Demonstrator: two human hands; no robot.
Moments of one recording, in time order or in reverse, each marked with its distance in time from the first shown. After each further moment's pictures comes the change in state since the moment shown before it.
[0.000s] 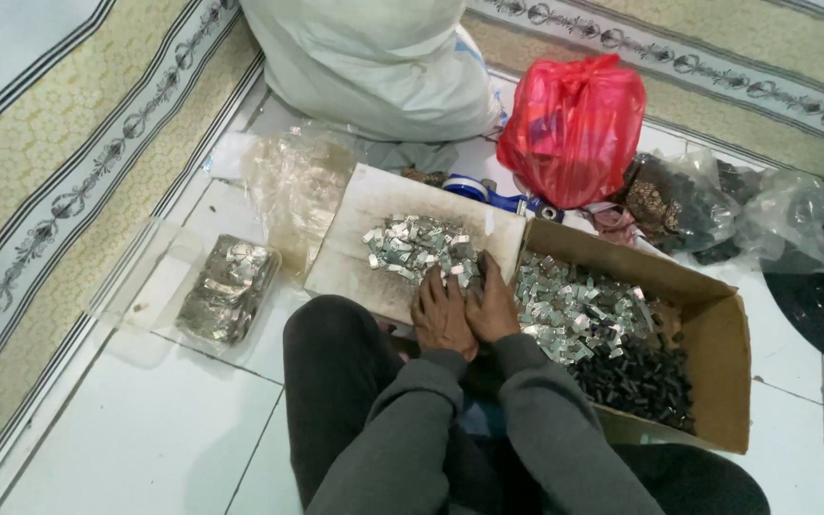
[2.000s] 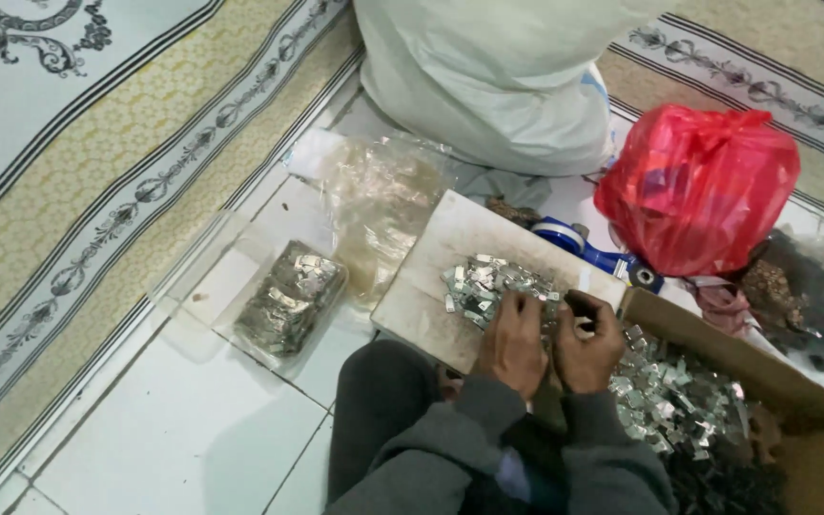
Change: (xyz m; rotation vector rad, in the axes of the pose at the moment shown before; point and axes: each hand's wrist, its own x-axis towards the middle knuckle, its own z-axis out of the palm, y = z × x) left_hand 0.070 -0.027 -0.042 -0.246 0.220 0.109; right_hand 0.053 -0.019 0.010 0.067 0.474 0.044
